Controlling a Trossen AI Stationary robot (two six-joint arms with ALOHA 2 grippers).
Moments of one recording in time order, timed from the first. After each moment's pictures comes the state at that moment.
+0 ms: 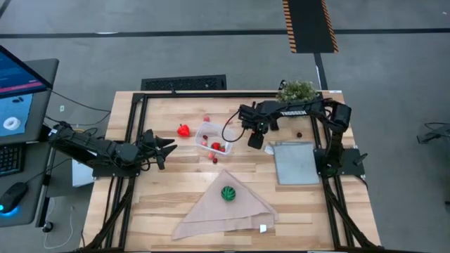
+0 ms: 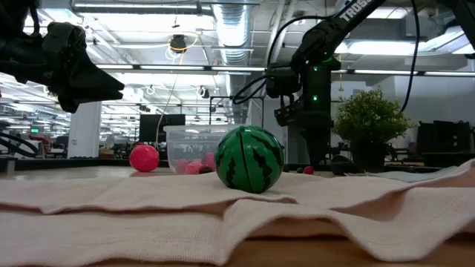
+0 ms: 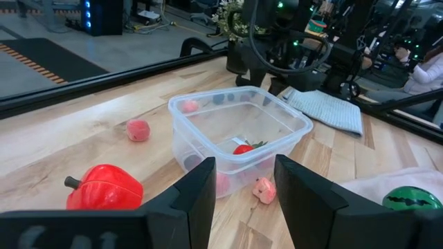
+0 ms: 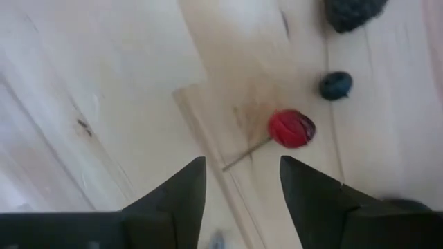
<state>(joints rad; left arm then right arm) -0.29 0.25 0.06 -0.06 -0.70 -0.46 -0.37 1.89 1.23 -0.85 0.00 -0.06</state>
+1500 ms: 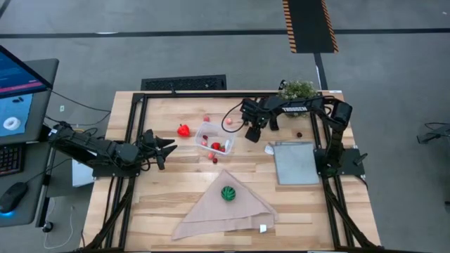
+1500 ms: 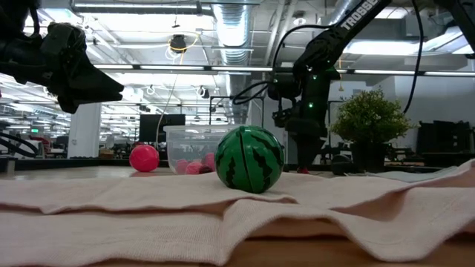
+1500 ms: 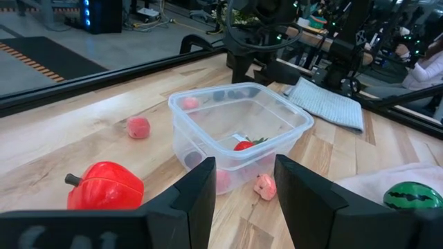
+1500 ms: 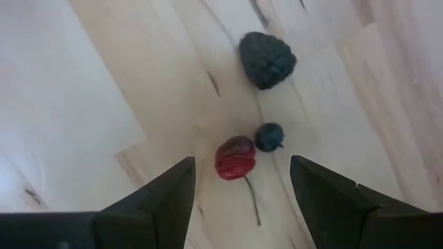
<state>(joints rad) -0.29 0.25 0.06 -0.07 -0.70 -0.46 -0.45 1.89 1.20 -0.70 0.00 -0.05</state>
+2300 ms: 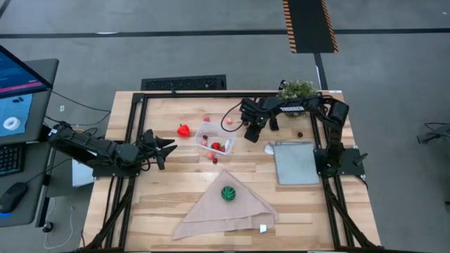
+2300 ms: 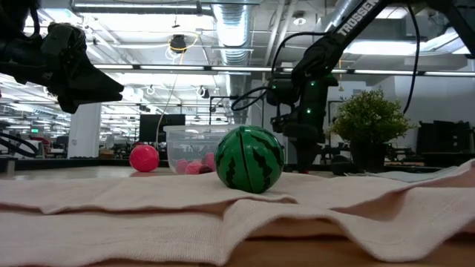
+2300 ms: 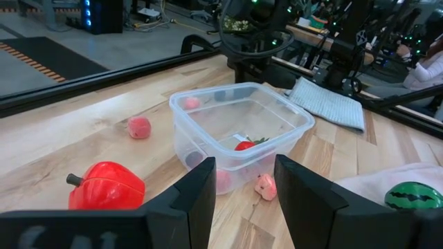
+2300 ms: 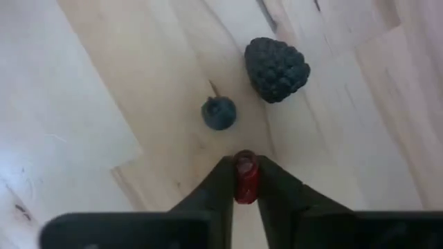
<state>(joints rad) -0.29 0.25 0.06 -0.07 -0.70 -0.46 -0.45 1.93 1.19 -0.67 -0.04 -0.06</state>
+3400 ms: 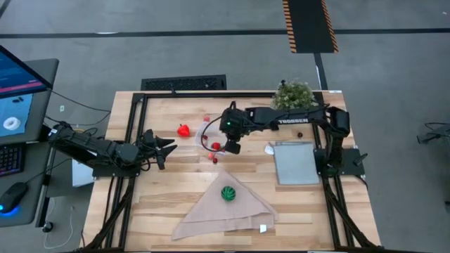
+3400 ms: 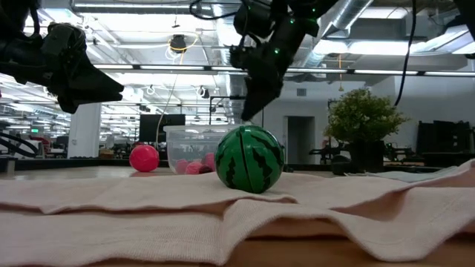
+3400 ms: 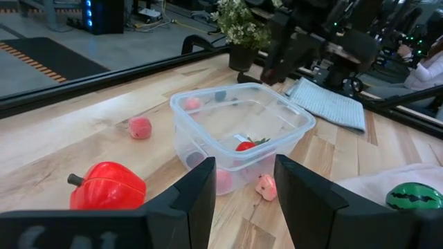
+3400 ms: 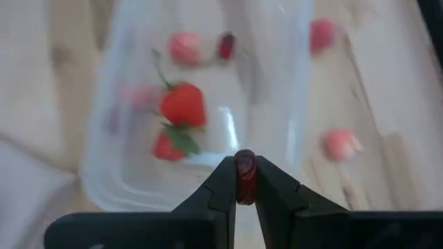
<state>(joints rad) -0.29 0.25 0.06 -0.07 -0.70 -0.46 -0.16 1.88 1.47 -0.63 0.05 -0.05</state>
